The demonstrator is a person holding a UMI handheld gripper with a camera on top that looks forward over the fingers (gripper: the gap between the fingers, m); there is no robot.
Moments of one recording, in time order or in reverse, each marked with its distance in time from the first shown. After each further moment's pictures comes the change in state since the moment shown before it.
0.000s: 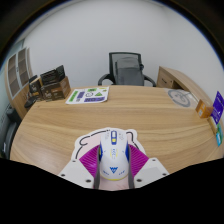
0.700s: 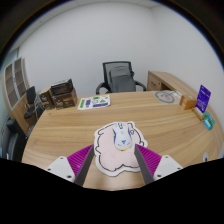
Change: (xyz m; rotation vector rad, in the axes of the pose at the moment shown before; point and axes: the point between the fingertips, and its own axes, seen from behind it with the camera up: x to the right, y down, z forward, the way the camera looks) arm -0.042 0.014 -0.132 0.072 0.065 0.097
